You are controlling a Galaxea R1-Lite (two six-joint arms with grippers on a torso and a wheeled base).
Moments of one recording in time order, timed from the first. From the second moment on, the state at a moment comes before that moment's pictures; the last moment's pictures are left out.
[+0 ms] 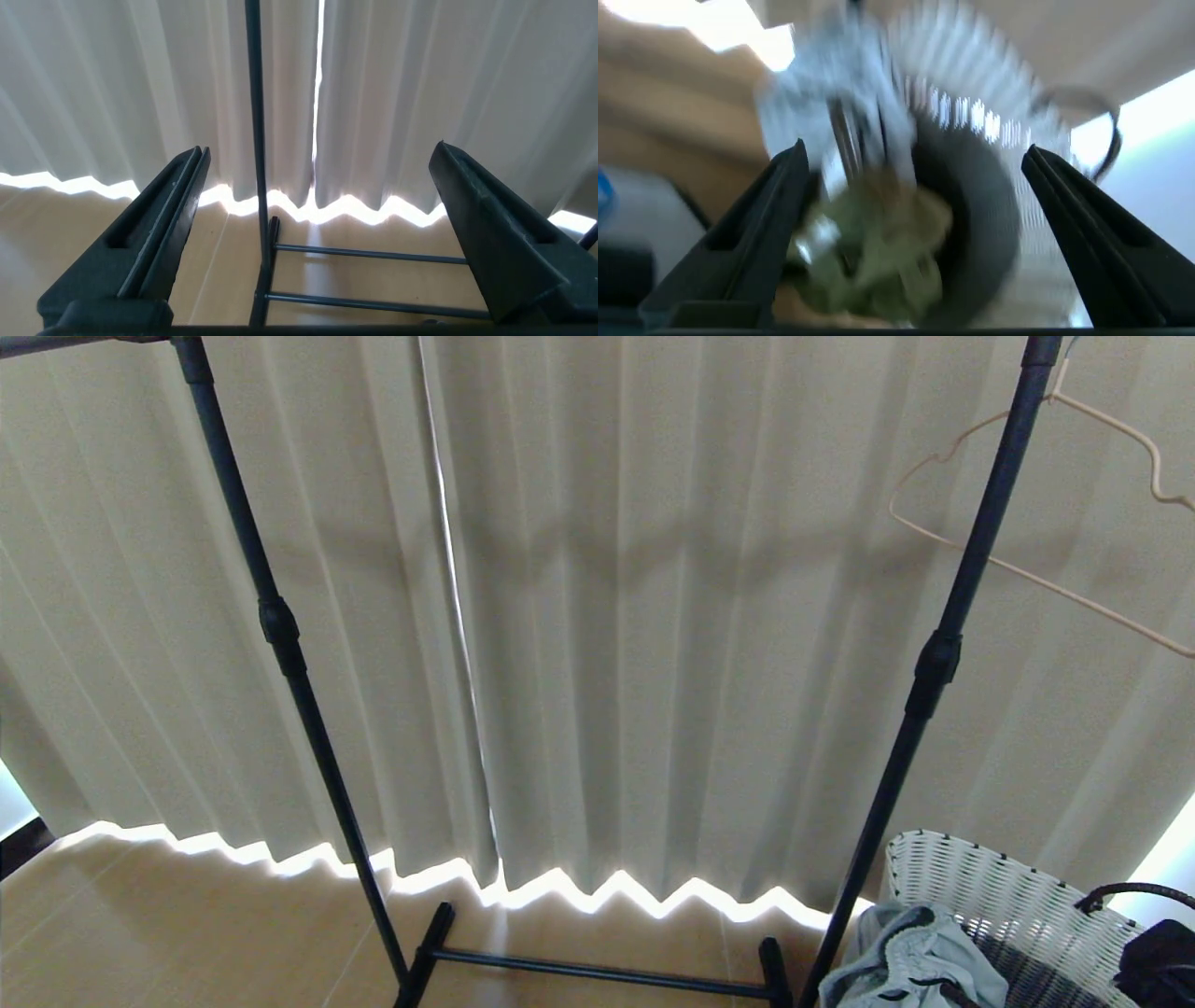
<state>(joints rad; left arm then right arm) 0.01 0.00 -0.01 0.02 -0.02 0.01 0.02 1.08 -0.21 0.13 -0.22 -0.34</state>
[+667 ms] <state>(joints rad) 0.01 0.00 -0.01 0.02 -0.02 0.01 0.02 1.38 -0.23 0.10 -0.37 -0.35</state>
